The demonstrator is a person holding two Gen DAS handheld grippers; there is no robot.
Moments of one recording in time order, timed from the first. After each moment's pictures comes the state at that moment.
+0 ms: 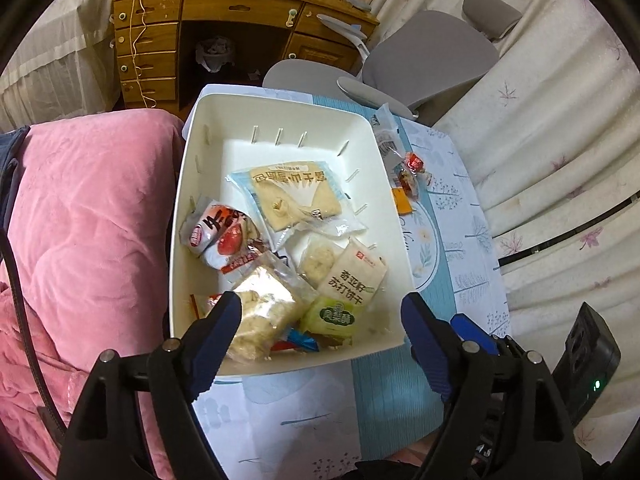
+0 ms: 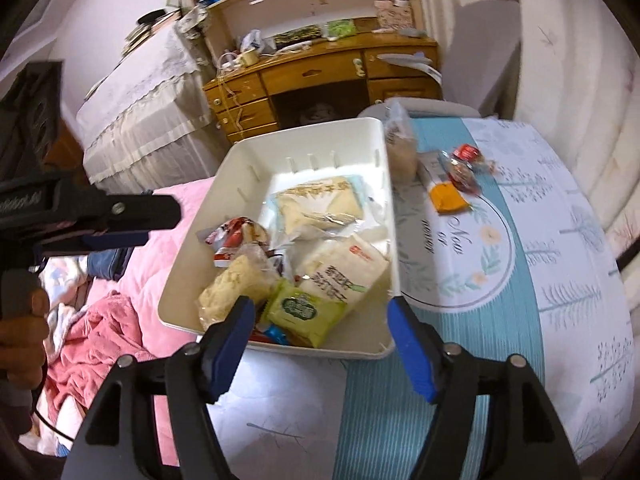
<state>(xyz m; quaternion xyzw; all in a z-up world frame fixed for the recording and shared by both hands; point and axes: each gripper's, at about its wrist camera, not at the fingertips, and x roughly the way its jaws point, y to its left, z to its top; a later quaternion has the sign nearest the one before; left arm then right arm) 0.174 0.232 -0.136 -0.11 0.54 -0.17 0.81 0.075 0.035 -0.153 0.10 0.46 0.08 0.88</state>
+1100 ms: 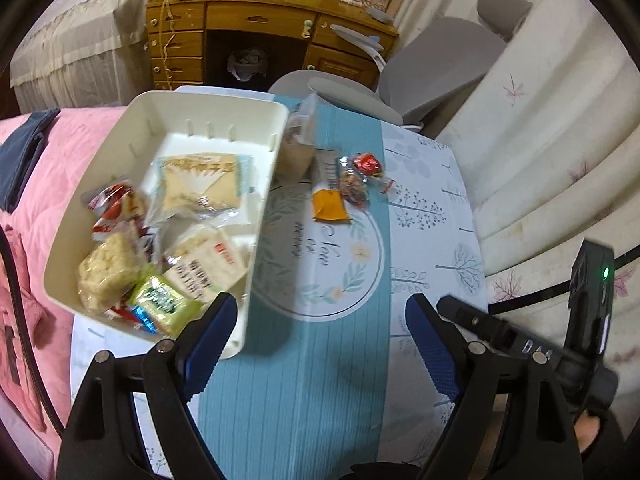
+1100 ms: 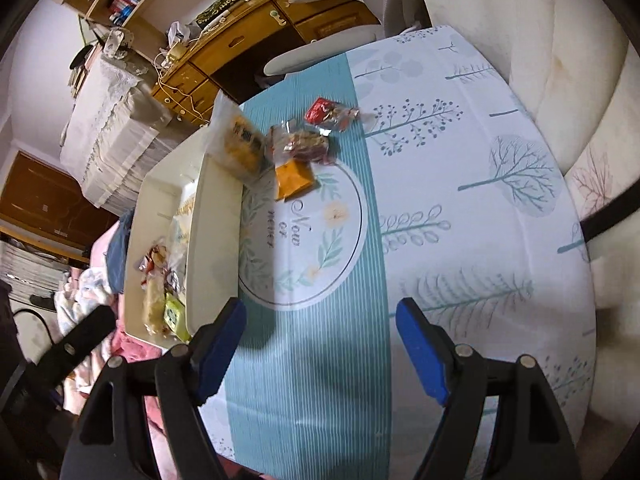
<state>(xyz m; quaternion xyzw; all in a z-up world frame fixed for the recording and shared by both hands) 0.156 0.017 -0.133 -0.11 0.52 -0.06 0.84 0.150 -0.205 -0.178 0.22 0.57 0.11 0.78</state>
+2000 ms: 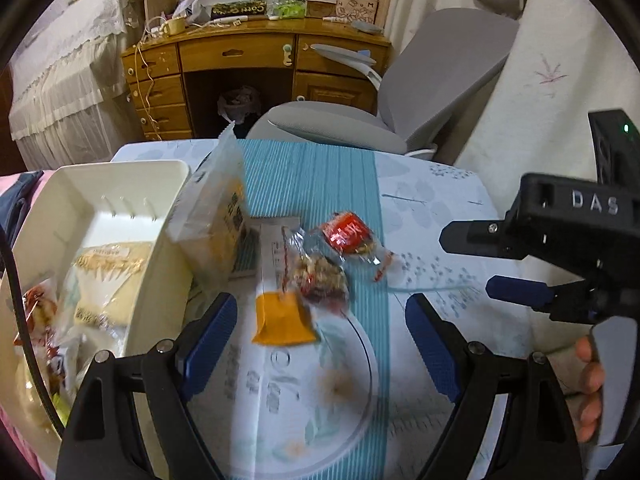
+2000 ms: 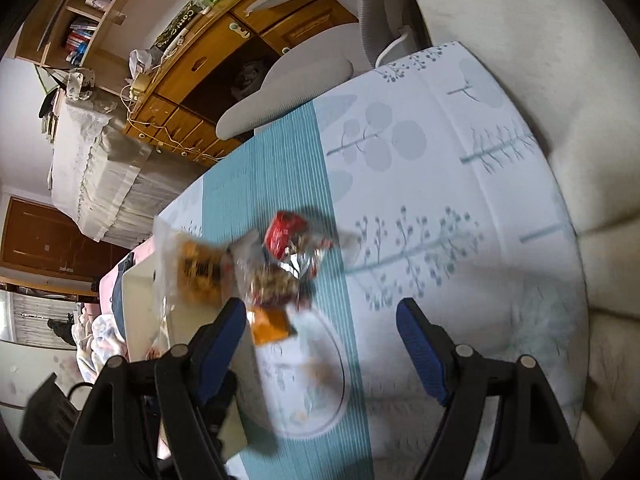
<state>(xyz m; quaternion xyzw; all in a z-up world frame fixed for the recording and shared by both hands) 0.295 -0.075 -0.214 -0.05 0.46 -0.02 0.89 0.331 -0.247 -0.214 0.26 0.60 0.09 0.75</state>
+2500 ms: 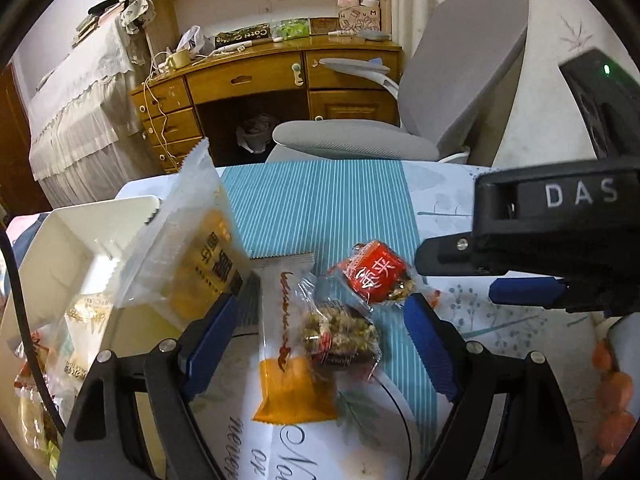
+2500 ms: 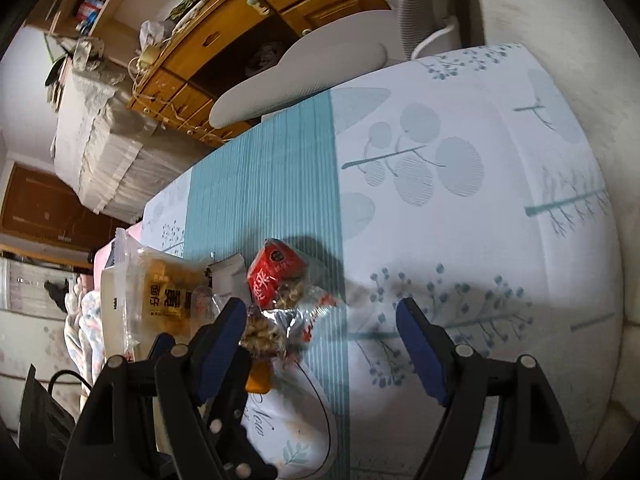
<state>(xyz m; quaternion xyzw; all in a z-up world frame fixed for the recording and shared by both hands) 0.341 -0.091 -0.254 0.02 0.42 0.02 0.91 0.381 -0.223 -0.258 0.22 0.61 0.14 0.75</state>
